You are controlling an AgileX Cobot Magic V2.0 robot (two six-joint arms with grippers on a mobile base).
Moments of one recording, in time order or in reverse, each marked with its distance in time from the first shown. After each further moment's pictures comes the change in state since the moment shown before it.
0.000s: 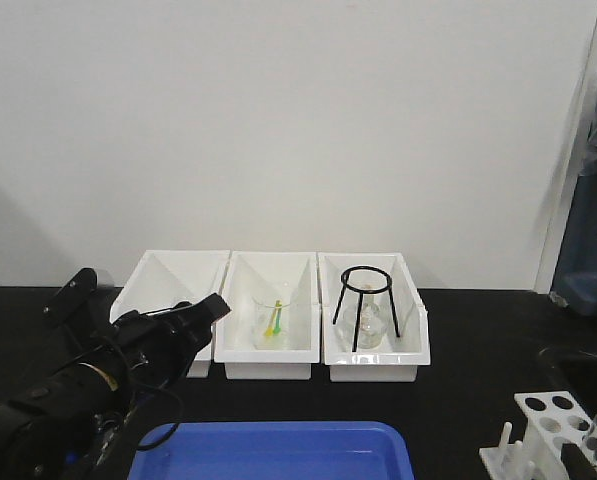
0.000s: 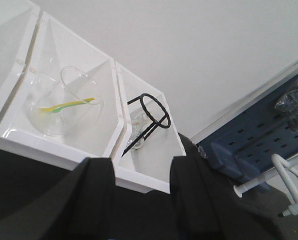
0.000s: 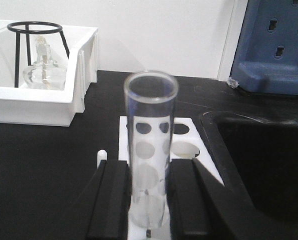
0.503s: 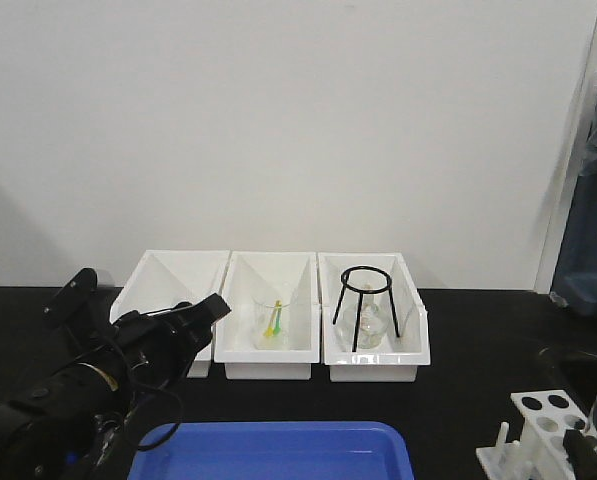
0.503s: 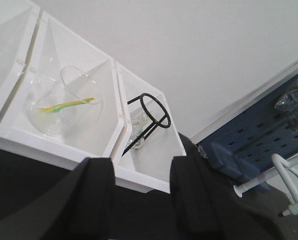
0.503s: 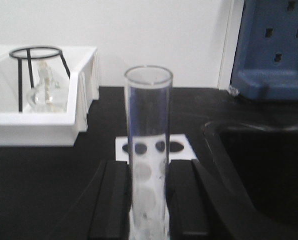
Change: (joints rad) left arm 0.000 0.000 0.000 0.000 0.000 0.000; right arm 0.000 -0.050 -0.018 0.001 0.057 0.050
